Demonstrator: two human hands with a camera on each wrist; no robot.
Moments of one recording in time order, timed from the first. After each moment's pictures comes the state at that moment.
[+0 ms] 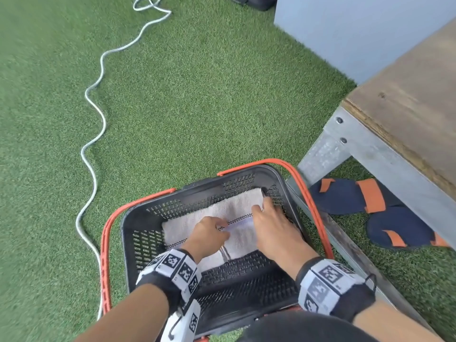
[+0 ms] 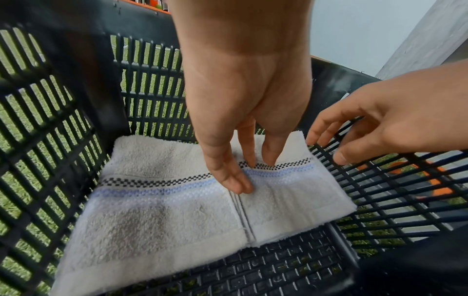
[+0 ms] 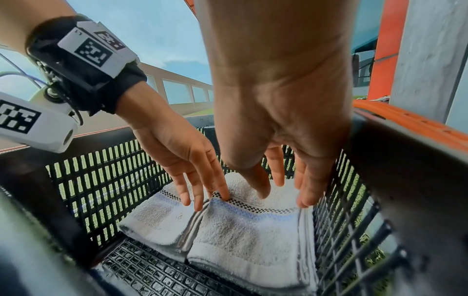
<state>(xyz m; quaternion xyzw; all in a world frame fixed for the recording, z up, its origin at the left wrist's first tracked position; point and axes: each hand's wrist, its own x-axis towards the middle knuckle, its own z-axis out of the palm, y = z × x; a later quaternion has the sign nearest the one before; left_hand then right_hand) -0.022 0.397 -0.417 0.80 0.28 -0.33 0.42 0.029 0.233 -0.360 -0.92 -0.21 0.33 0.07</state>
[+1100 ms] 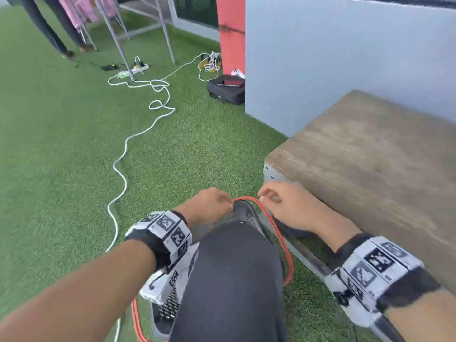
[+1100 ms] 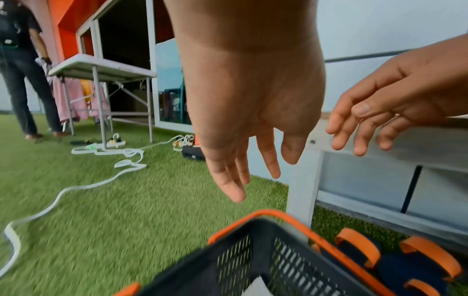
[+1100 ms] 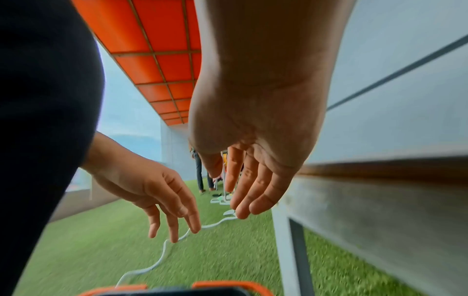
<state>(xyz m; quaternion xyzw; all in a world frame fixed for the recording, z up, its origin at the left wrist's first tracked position) 0.007 0.366 -0.163 0.93 0.00 -0.24 0.28 0.031 0.147 -0.144 -0.91 -0.22 0.17 0.31</state>
